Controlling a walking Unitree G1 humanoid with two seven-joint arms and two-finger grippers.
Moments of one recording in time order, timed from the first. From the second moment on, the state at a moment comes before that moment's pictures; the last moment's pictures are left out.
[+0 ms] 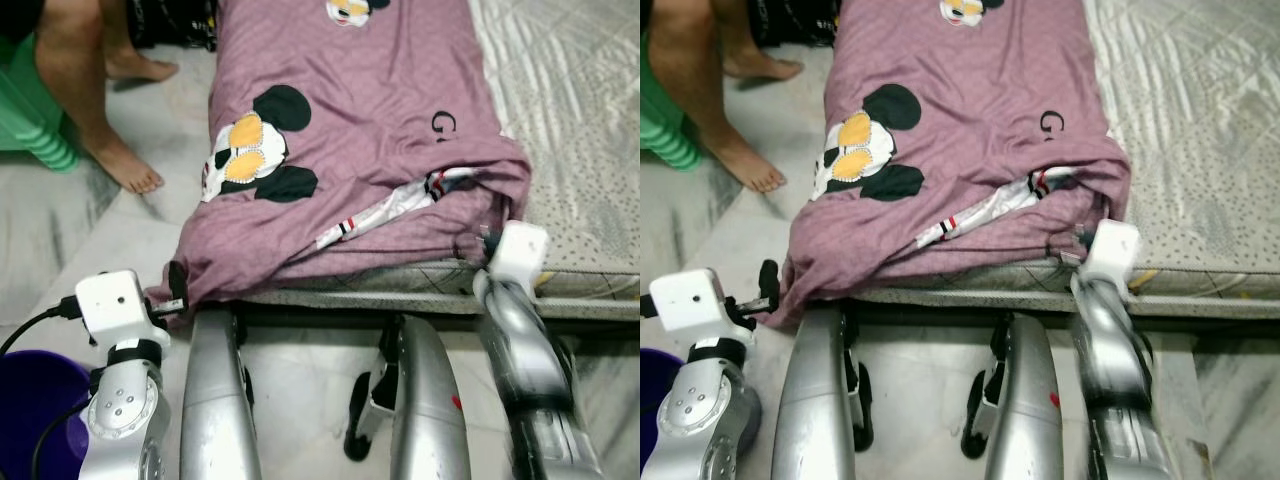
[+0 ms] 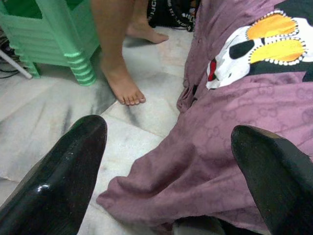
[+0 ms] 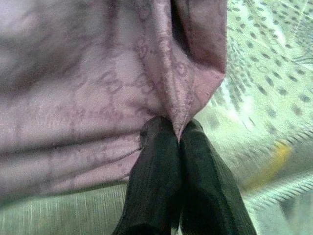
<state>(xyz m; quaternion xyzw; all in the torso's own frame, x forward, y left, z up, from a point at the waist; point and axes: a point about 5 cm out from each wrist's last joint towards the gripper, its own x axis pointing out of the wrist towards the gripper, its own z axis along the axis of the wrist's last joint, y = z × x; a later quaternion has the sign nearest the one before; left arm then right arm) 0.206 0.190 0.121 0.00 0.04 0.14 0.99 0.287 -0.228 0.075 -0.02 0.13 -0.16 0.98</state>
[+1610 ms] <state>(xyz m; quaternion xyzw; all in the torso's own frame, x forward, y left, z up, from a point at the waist) 0.233 0.185 0.118 0.00 0.02 0.11 0.99 0.270 -0.221 0.101 -0.20 0.05 -0.05 0.98</state>
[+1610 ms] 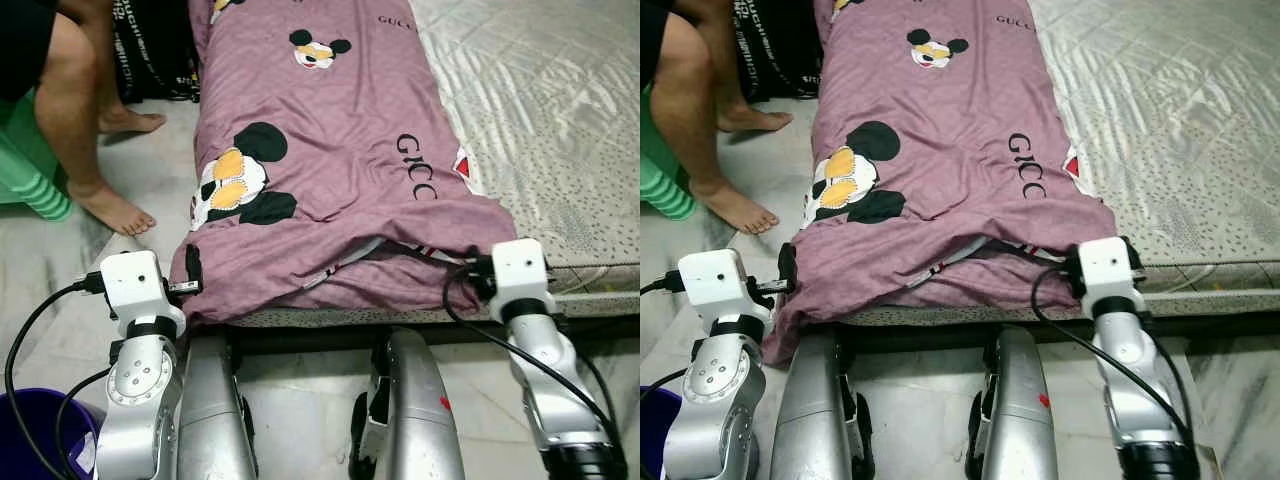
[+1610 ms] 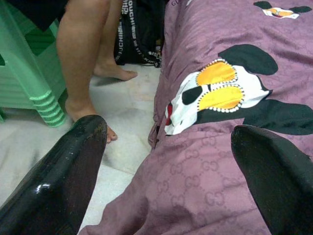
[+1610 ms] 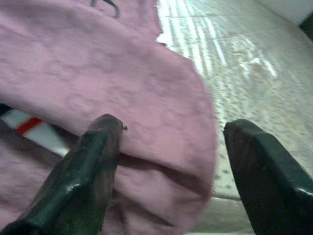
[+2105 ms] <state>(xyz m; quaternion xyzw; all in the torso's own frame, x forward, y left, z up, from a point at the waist) 0.232 0.186 0.117 0.00 0.02 0.11 0.99 0.259 -0.221 0.085 -0.23 0.06 0.00 0.97</state>
